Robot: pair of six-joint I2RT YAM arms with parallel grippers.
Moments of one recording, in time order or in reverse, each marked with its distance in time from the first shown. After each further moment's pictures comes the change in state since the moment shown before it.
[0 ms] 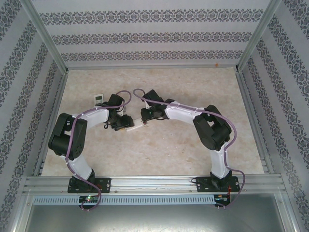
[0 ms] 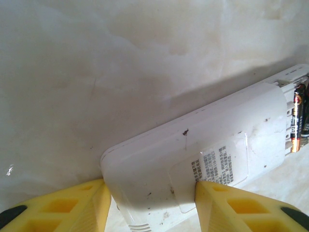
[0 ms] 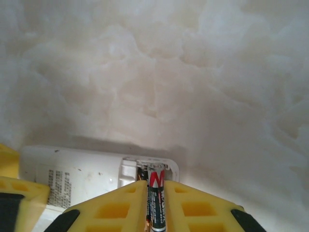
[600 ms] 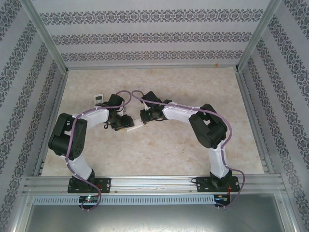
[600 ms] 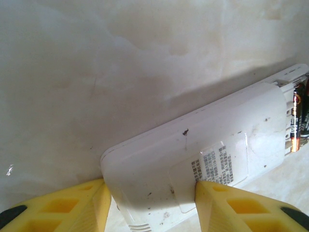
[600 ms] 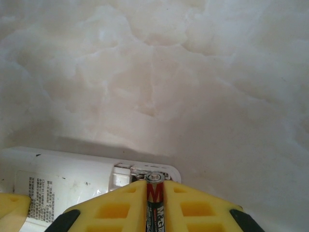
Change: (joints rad) left arm 0.000 0.000 0.000 0.000 0.000 0.000; right arm 0.001 0.058 0.017 0.001 -0.011 0.000
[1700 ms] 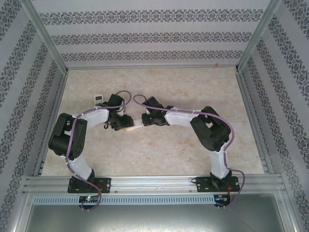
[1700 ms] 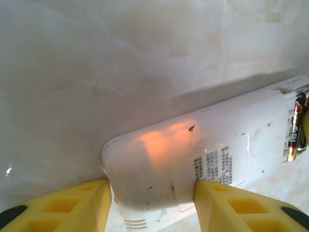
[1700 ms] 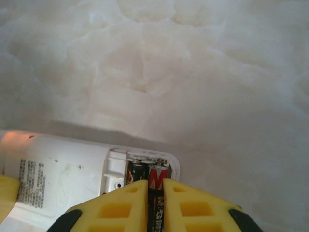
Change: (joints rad) left arm 0.000 -0.001 0.001 0.003 -0.005 -0.006; right arm 0.029 -0.066 -0.153 0.121 0.035 0.074
